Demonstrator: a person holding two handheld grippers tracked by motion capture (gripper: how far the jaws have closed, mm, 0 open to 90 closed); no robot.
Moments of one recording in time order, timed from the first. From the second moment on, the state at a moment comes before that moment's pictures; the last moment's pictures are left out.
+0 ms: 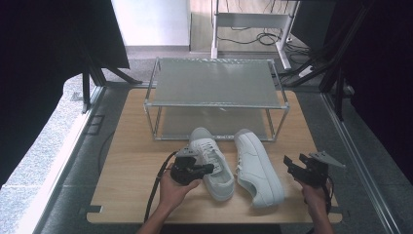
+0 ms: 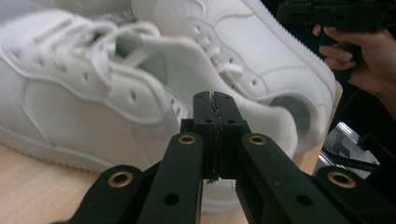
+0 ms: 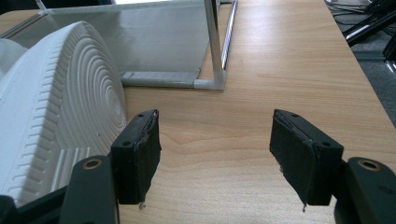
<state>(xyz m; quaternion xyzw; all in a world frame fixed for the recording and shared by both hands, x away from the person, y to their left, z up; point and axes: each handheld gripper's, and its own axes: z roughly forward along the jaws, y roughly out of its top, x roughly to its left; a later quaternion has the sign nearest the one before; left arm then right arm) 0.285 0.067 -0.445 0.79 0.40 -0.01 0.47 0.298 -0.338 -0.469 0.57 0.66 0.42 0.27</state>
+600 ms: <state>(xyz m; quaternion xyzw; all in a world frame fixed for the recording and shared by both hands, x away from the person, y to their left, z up) 0.289 0.044 -0.463 0.82 0.39 0.00 0.43 0.299 -0.336 -0.472 0.56 0.66 0.41 0.27</state>
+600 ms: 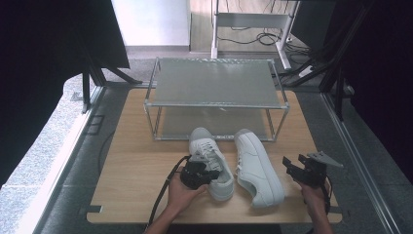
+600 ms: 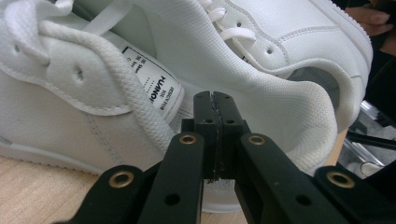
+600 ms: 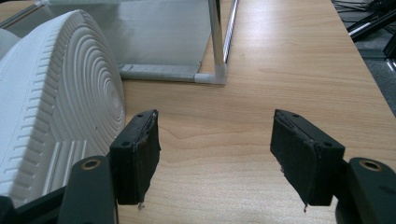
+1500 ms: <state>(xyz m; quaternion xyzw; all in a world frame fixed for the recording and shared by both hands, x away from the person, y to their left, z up) 0.285 0.107 -0.464 0.80 0.43 -0.01 0.42 0.298 -0.339 -0.470 0.56 0.66 0.41 0.27</state>
